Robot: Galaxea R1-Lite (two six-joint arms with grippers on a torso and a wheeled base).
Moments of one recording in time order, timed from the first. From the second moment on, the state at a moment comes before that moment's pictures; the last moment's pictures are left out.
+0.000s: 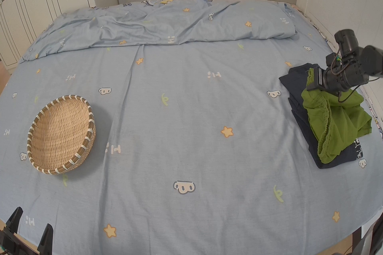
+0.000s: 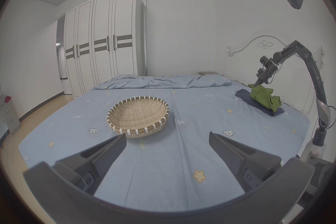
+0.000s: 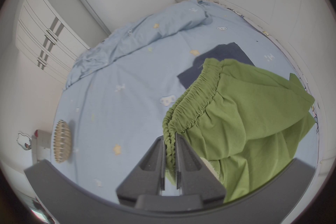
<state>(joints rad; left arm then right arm) 0.00 0.02 -0.02 0.00 -0.03 0.02 0.03 1.94 -1.70 0.48 0.18 0.18</state>
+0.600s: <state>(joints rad) 0.00 0.02 -0.02 0.00 -0.03 0.02 0.44 1.82 -1.77 0.55 0.18 0.40</state>
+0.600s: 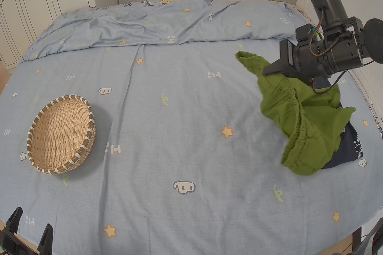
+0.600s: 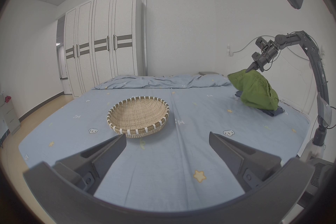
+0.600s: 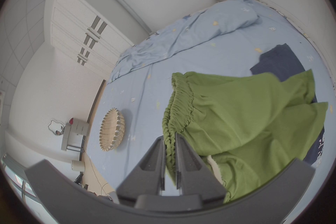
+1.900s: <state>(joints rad) 0.00 0.02 -0.02 0.00 -0.04 0.03 0.87 2.03 -1.81 0.17 -0.24 0.66</state>
